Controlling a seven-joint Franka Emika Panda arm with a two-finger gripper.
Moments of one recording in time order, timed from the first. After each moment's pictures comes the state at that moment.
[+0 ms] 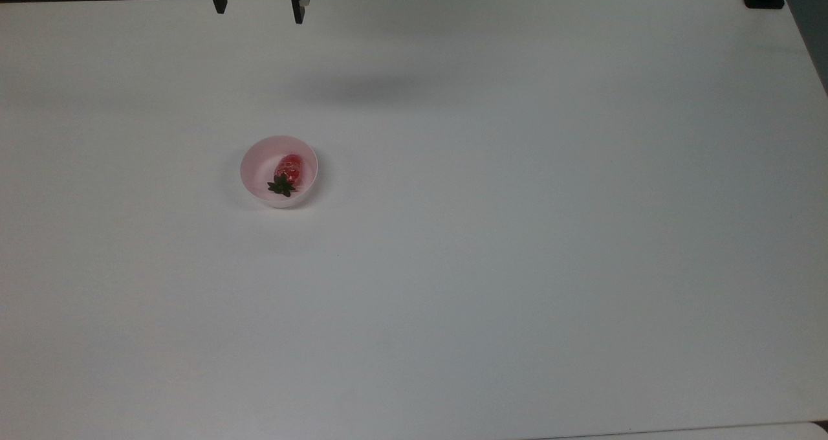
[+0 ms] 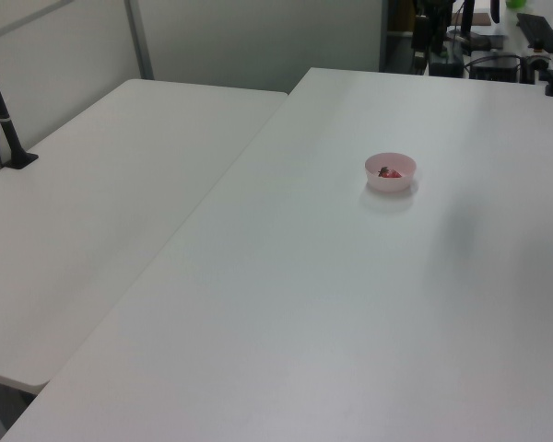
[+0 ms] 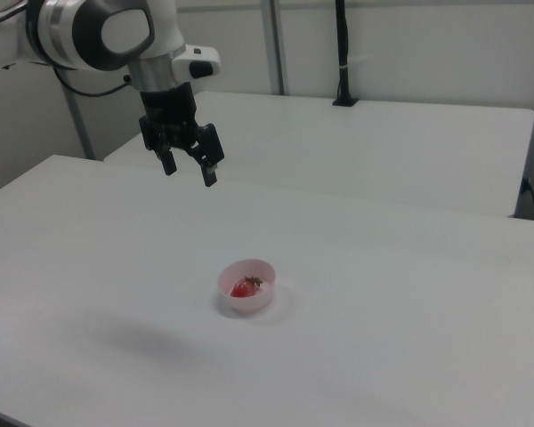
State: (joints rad) arm -0.04 -0.01 -0.07 -1.66 -0.03 1.70 0.00
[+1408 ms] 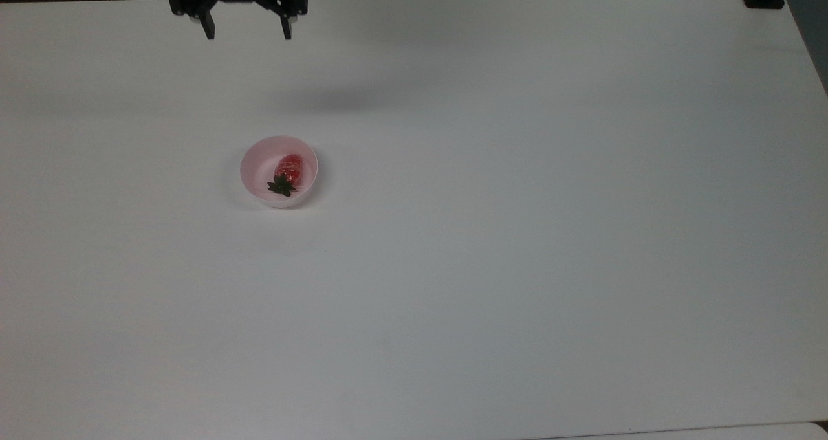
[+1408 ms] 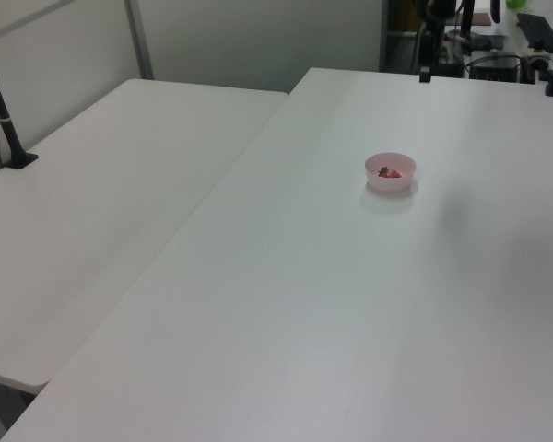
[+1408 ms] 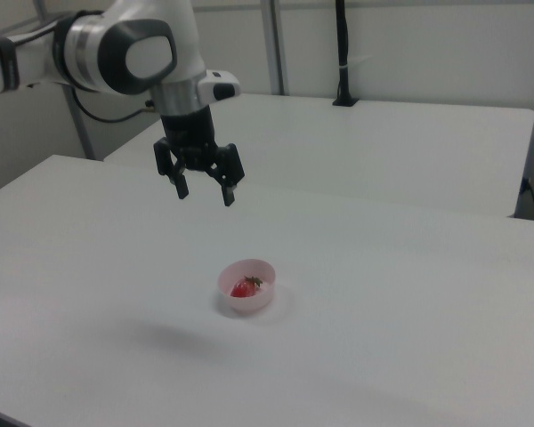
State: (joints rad) arm -0.05 0.03 -0.09 -1.71 -0.04 1.75 -0.20
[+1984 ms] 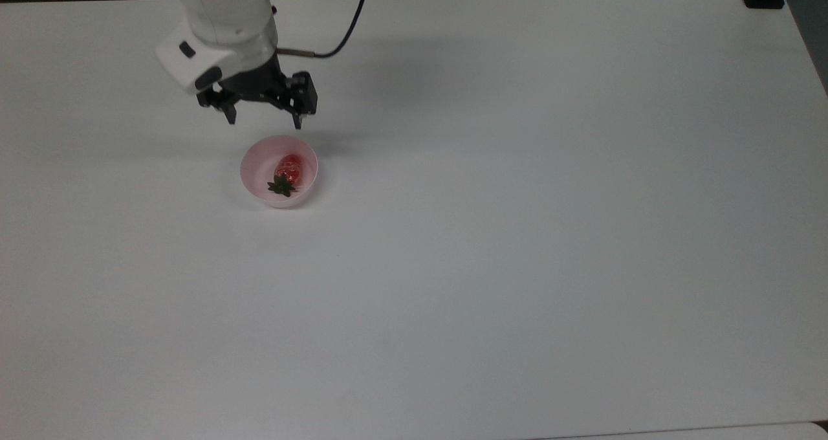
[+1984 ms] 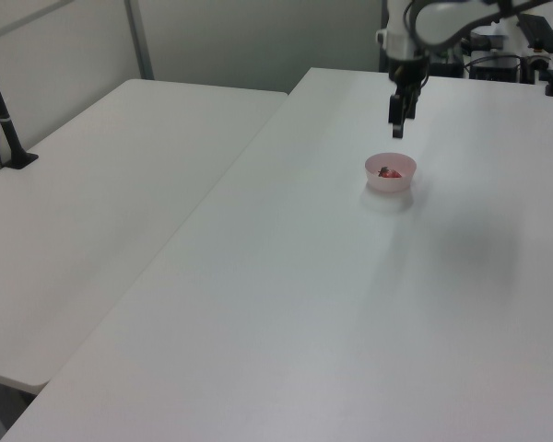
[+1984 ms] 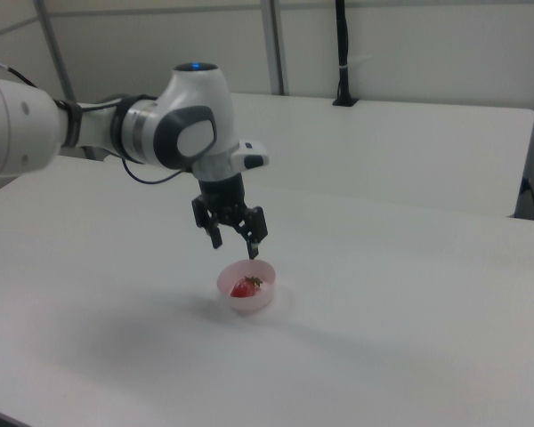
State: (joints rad) arm -0.05 0.22 -0.09 -1.80 -0.04 2.01 -0.08
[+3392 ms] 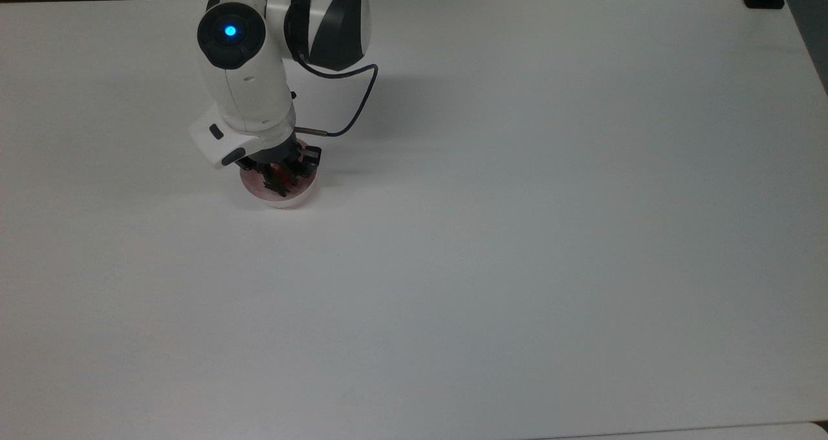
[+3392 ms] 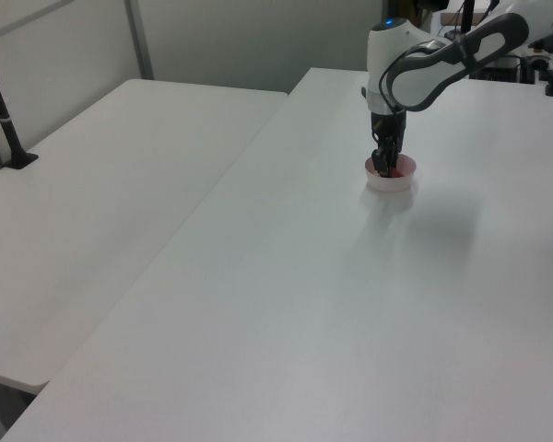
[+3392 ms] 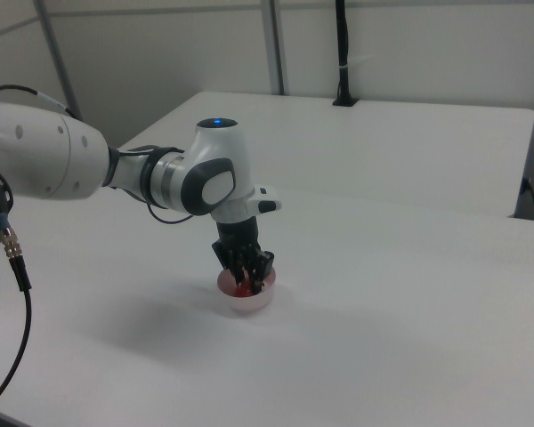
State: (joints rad) arm -0.05 0.41 -0.08 -1.79 -0.04 2.17 -0.02
